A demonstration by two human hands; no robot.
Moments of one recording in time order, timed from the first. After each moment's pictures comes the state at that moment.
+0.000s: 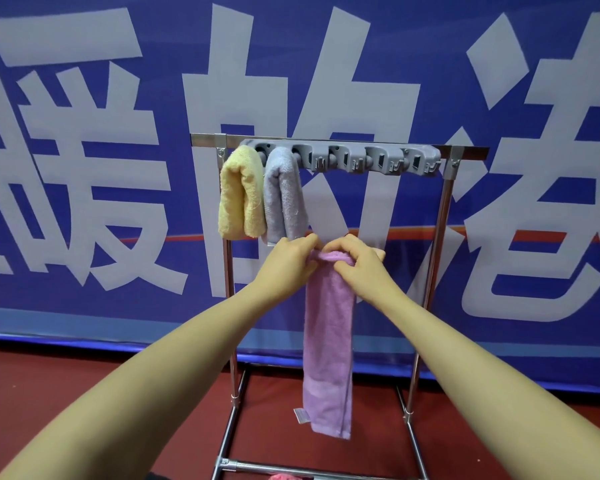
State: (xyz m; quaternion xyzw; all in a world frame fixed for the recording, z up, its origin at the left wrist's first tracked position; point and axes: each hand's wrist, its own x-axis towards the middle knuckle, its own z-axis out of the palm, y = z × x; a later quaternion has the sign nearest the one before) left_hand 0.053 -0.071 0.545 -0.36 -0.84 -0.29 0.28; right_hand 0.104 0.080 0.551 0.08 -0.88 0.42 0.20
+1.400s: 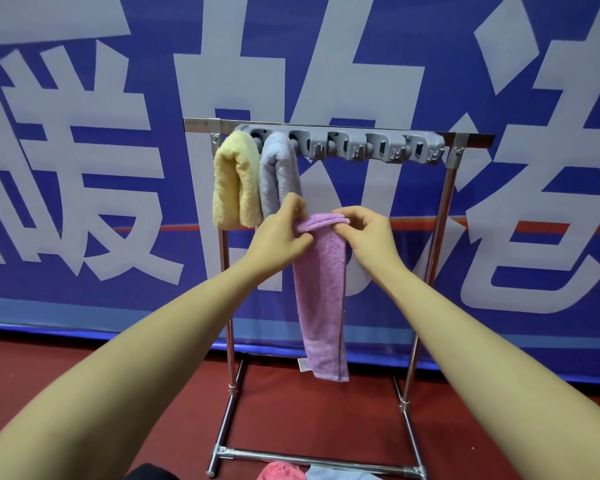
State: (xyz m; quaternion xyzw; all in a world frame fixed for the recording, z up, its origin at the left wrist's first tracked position) left_hand 0.048 -0.078 0.568 -0.32 -0.82 -0.42 0.21; right_hand 0.087 0.085 0.573 0.07 -0.77 0.57 0.26
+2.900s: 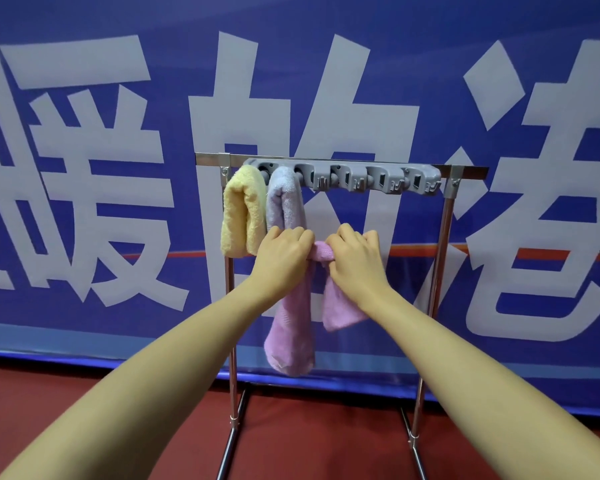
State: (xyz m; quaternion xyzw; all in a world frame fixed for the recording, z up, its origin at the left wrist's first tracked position) left_hand 0.036 -0.075 0.581 -0.32 -0.81 -0.07 0.50; right_hand 0.075 0.065 0.578 0.08 -0.91 -0.01 0.41
